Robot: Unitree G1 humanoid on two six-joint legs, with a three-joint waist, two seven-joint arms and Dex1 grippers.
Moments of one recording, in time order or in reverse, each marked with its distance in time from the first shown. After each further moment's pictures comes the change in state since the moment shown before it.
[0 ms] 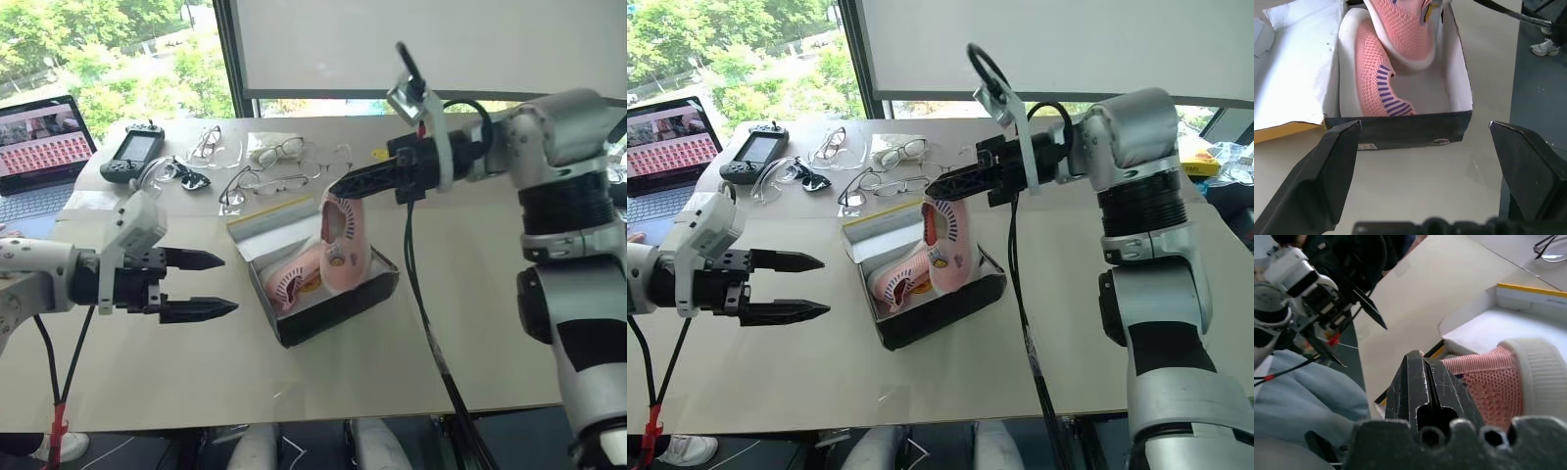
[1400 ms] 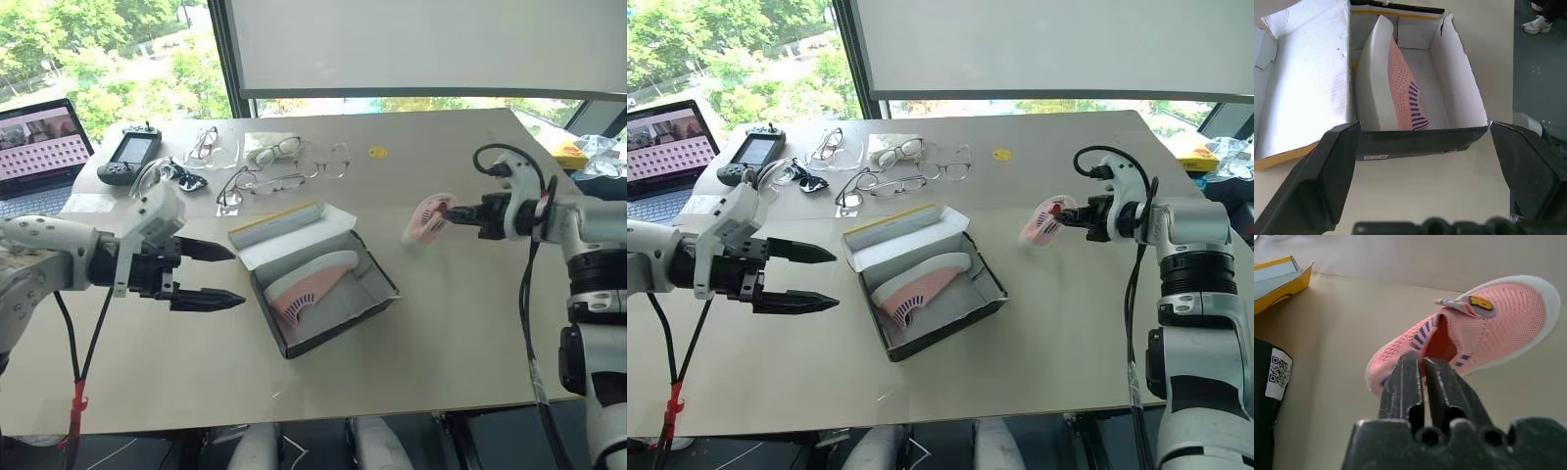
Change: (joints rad) left arm -0.170 -0.010 -0.181 0.078 0.105 -0.042 -0.087; right arm 0.371 -0.148 -0.226 0.262 -0.251 -0.529 -0.414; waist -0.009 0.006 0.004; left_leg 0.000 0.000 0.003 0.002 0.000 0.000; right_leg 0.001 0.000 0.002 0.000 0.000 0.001
